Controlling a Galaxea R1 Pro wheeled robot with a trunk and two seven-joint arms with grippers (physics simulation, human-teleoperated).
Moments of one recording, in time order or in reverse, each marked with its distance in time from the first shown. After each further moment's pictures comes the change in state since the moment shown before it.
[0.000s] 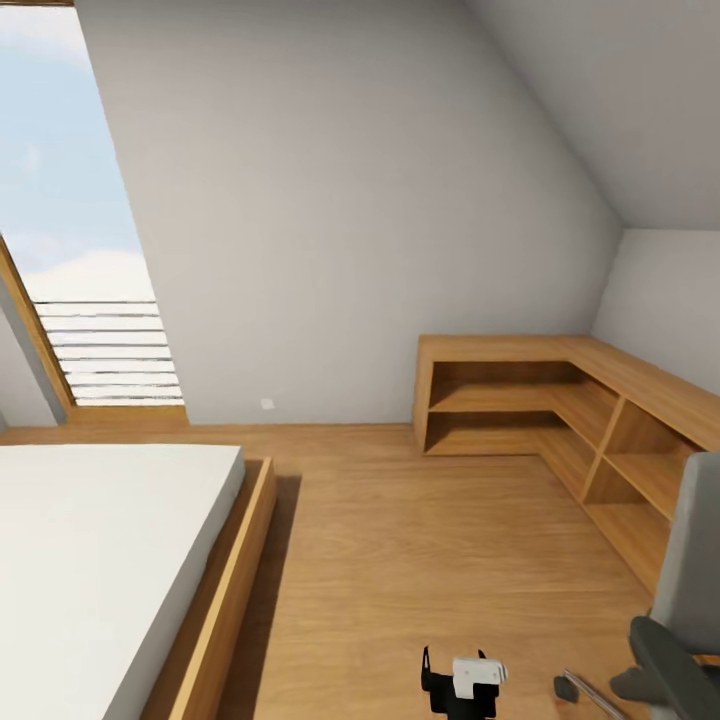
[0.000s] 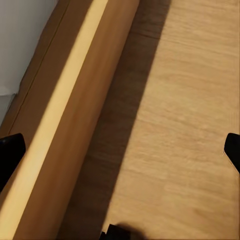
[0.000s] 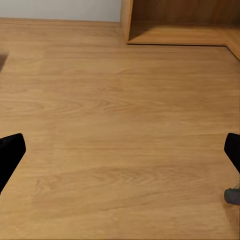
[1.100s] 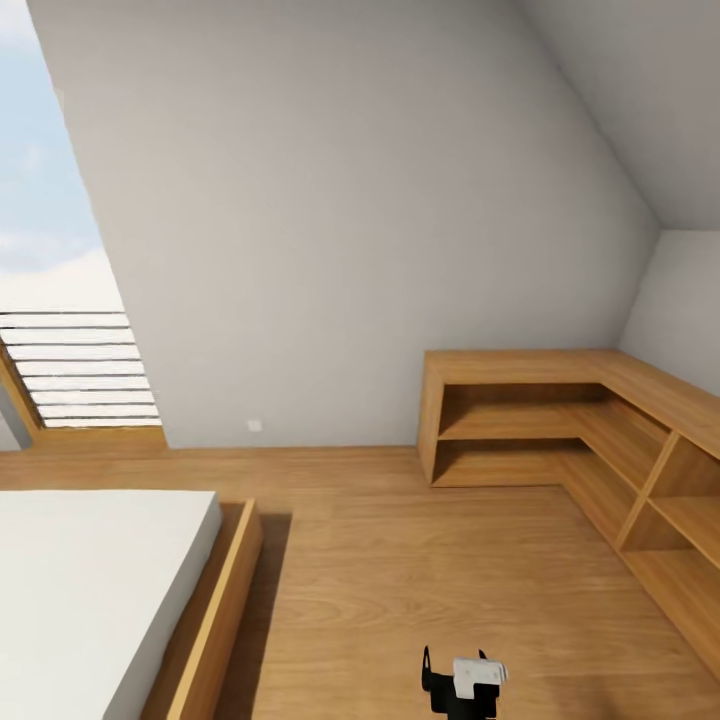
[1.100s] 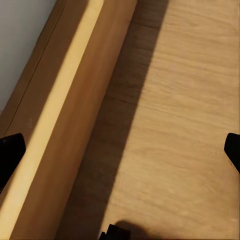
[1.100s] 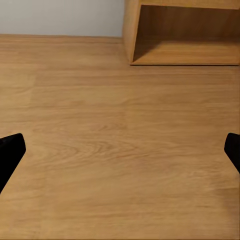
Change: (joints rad) left arm 0.000 0.000 0.000 0.000 -0.001 0.000 0.000; right arm 0.000 -0.001 -0.001 0.000 0.000 0.000 0.000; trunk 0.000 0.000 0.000
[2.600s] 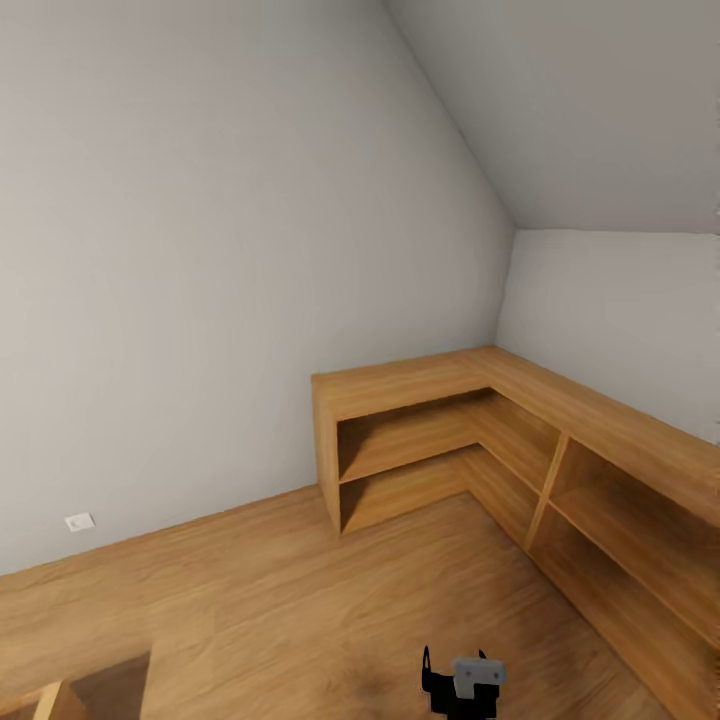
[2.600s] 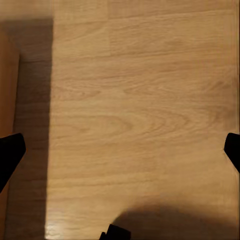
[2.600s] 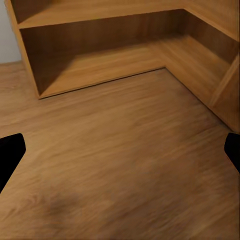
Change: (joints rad) left arm 0.000 0.000 0.000 0.000 0.000 0.000 0.000; right arm 0.000 0.000 0.001 0.000 0.000 0.001 0.001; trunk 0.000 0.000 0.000
